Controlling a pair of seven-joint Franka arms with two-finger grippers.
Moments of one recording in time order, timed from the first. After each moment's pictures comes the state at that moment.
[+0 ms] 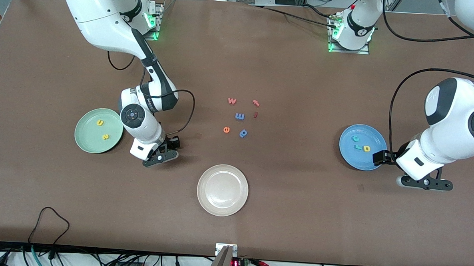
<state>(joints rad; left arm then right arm) 0.21 0.46 -0.35 -1.46 0.18 1.90 -0.11 0.37 0.69 0.00 -1.77 0.00 2.53 -0.03</state>
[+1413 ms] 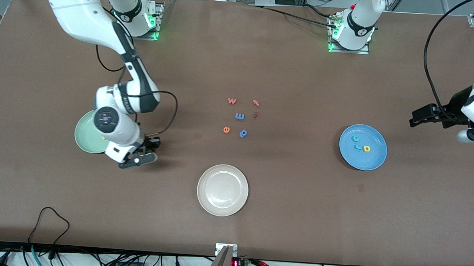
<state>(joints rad) 0.04 0.13 -0.02 -1.56 -0.05 1.66 -0.03 0.27 0.57 -0.03 -1.74 0.00 2.26 -0.07</state>
